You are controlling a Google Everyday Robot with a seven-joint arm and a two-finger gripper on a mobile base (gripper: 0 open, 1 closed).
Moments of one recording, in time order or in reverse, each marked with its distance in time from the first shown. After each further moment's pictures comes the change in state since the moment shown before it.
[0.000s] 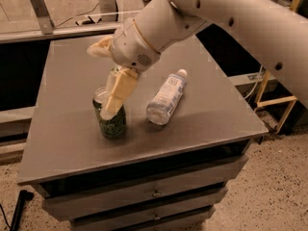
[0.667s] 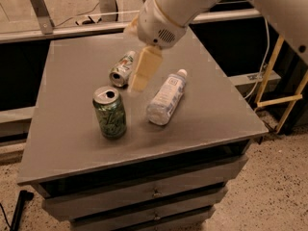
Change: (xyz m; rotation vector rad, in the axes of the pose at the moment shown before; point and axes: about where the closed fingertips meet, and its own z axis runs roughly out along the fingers) arm 0.044 -0.031 -0.067 0.156 0.294 0.114
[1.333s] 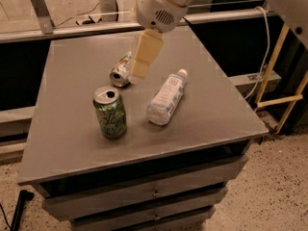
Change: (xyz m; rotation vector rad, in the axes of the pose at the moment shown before) arm -0.004 -0.016 -0.027 0.051 0.102 0.022
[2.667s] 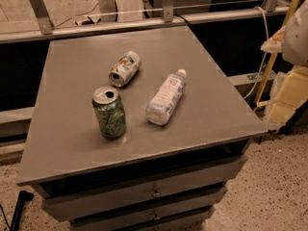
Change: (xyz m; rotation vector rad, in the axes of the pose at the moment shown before) arm 0.204 0.122 -0.142 0.071 0.388 0.316
